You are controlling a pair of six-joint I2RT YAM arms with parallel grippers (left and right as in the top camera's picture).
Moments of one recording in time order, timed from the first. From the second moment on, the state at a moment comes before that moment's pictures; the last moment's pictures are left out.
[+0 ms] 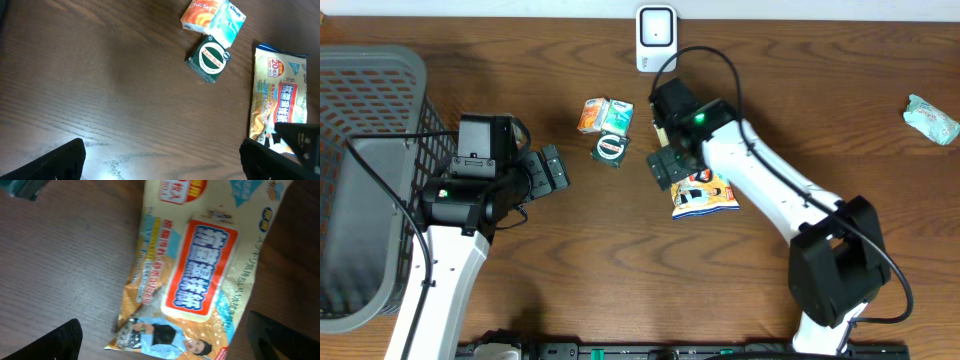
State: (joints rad) left arm -0.10 1.20 1.09 -0.92 0.10 -0.46; right arm 0.59 1.93 1.54 -0.98 0.13 0.13
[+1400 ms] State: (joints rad) left arm -0.10 1.20 1.09 -0.92 0.10 -0.46; right arm 0.68 2.25 1.58 -0.97 0.60 0.26
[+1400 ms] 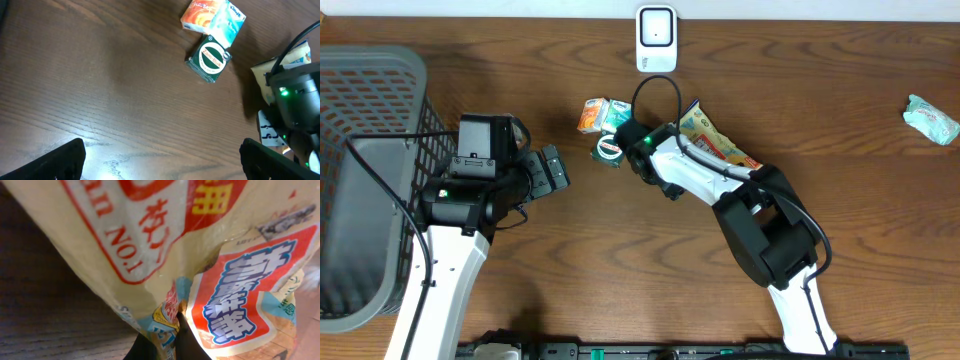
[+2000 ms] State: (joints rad) left arm -0.10 1.20 1.09 -0.92 0.10 -0.46; right arm 0.43 1.99 1.61 -1.01 -0.19 0.06
